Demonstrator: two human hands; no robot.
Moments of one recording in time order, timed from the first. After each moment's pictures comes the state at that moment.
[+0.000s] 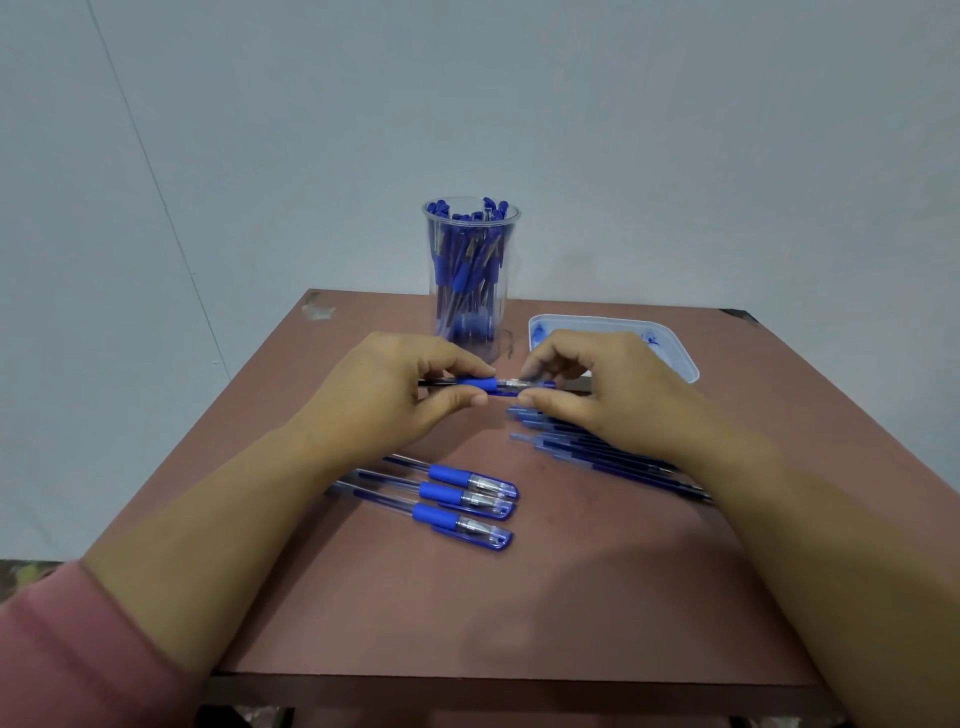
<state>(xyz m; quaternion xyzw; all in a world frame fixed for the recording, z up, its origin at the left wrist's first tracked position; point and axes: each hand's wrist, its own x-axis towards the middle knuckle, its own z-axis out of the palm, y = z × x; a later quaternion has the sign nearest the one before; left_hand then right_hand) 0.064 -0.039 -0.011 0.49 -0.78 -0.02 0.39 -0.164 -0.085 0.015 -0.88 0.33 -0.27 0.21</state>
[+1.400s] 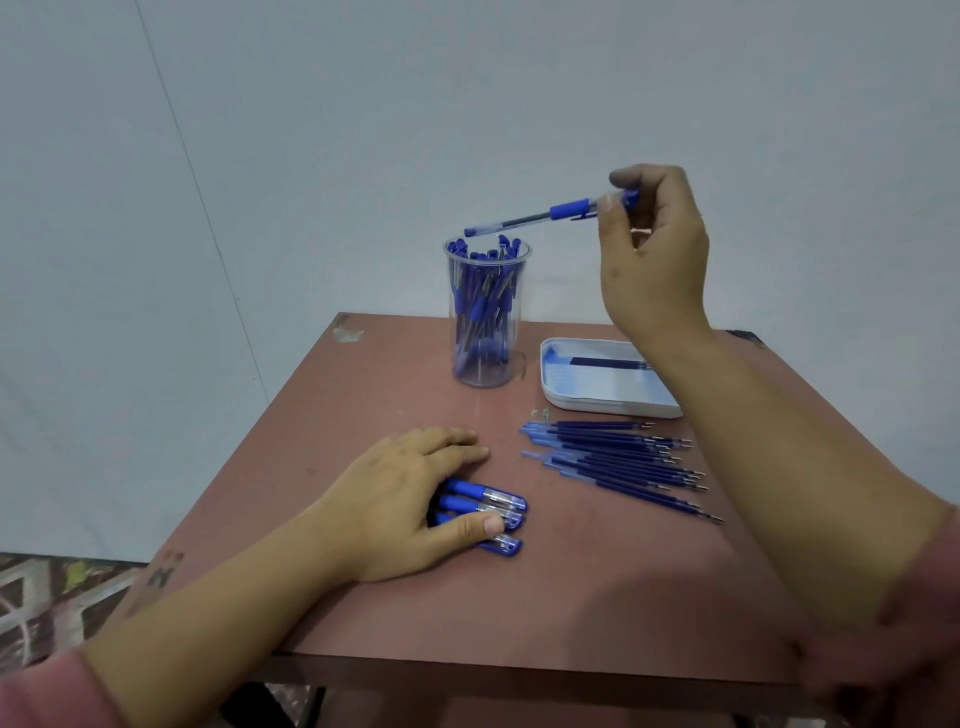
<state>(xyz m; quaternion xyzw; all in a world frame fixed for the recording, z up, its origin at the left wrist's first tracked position) 0.061 0.023 -0.031 0.56 -0.81 -0.03 0.17 -0.137 -0.121 0.087 -0.68 0.30 -0.65 0.15</state>
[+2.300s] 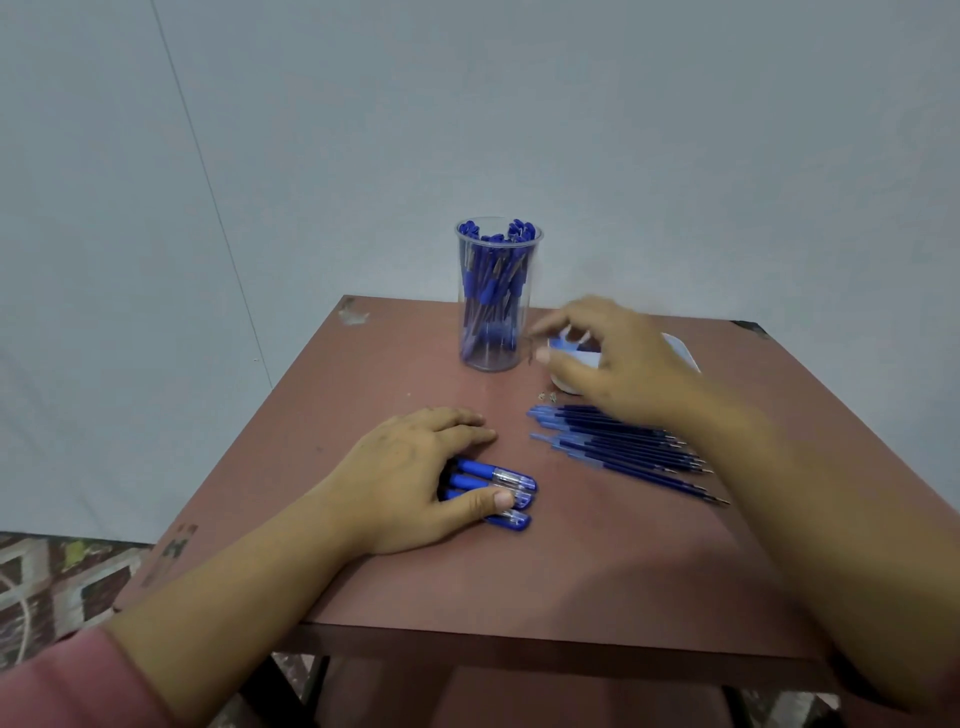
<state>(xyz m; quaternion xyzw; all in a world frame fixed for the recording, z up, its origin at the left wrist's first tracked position) 0.060 0.021 -0.031 0.57 -0.80 -0.03 0.19 -0.154 -0.090 0.037 -0.88 0.32 -0.31 0.14</state>
